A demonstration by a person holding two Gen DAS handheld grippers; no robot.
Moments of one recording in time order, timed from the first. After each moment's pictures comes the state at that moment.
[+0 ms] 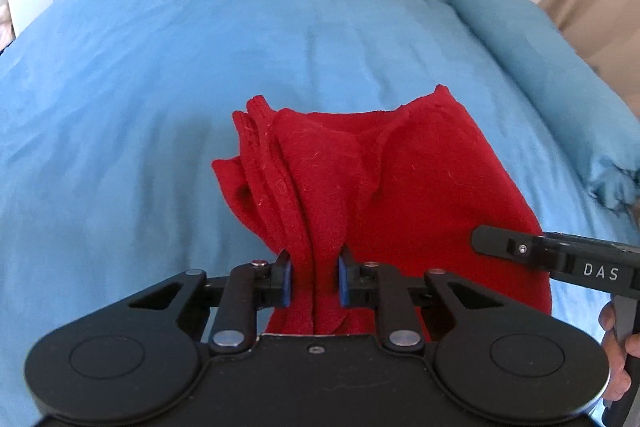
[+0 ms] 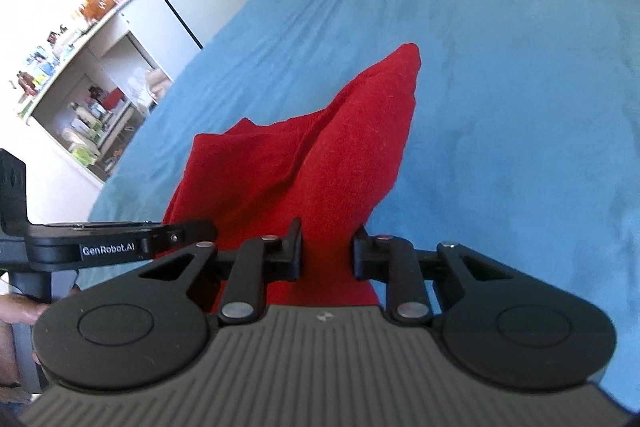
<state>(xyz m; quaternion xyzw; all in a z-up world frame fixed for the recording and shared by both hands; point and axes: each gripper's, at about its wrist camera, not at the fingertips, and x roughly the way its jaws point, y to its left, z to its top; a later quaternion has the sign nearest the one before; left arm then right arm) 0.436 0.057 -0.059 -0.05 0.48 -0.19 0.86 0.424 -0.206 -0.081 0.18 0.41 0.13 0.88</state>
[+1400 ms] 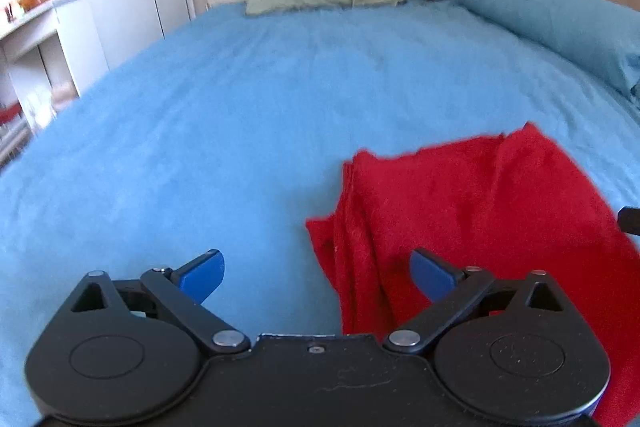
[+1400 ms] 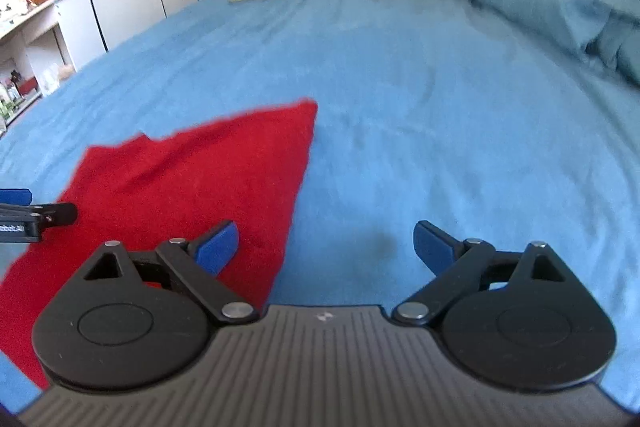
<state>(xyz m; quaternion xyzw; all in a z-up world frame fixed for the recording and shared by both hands) 0.295 -0.030 -0.137 0.08 0.34 -0.08 0.93 0.243 -0.310 -0.151 0.06 0.31 -0.02 0.95</state>
